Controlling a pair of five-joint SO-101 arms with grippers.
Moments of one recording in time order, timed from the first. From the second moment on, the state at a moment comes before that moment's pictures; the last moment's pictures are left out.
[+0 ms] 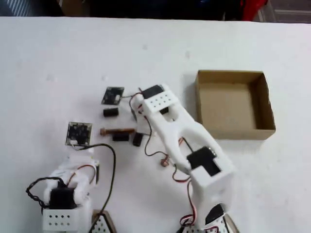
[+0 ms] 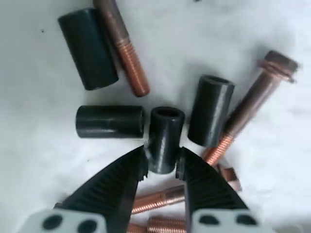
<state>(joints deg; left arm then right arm) -6.4 -104.1 97.1 73.3 -1.2 -32.6 21.1 4.0 68.7 49.0</state>
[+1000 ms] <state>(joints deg) -6.4 -104.1 97.1 73.3 -1.2 -33.0 28.3 -1.0 69.6 45.8</state>
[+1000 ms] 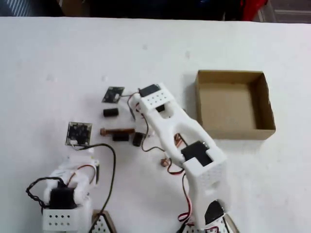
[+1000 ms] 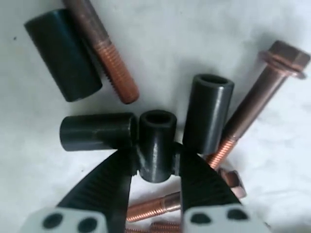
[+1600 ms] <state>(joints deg) -6.4 -104.1 97.1 73.3 -1.2 -32.0 12.5 -0.8 80.6 37.7</state>
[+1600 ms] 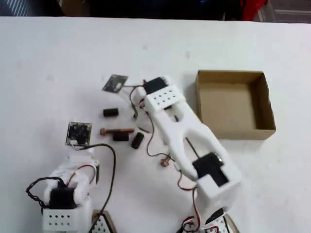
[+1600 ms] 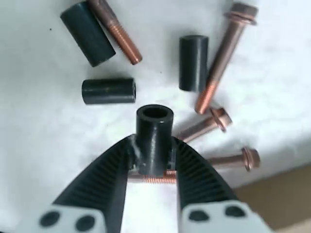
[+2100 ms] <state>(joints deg) -6.4 -104.1 97.1 73.3 -1.2 -23.8 -18.8 8.4 89.2 32.0</state>
